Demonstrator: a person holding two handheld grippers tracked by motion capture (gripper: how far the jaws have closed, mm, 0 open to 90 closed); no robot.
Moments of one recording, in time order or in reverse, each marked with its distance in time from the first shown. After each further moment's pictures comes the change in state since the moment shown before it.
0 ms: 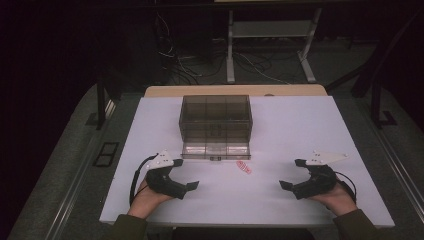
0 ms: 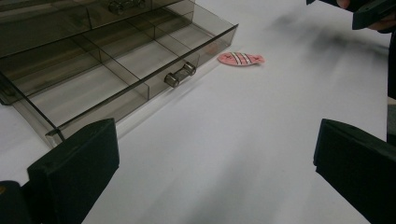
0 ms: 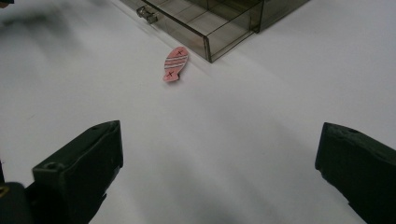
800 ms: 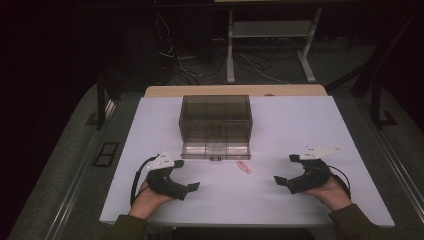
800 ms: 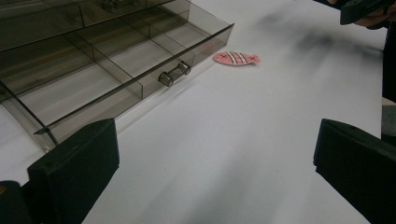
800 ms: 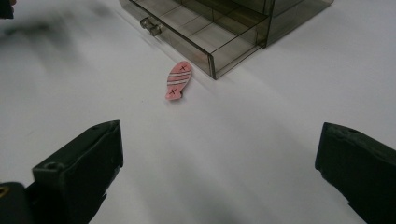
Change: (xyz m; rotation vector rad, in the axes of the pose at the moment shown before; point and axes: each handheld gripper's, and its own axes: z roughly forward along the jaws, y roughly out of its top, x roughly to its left) left arm -0.002 -0.001 0.002 -0.006 -0.011 -0.007; right arm 0.000 0.016 0.012 0.003 0.020 -0.009
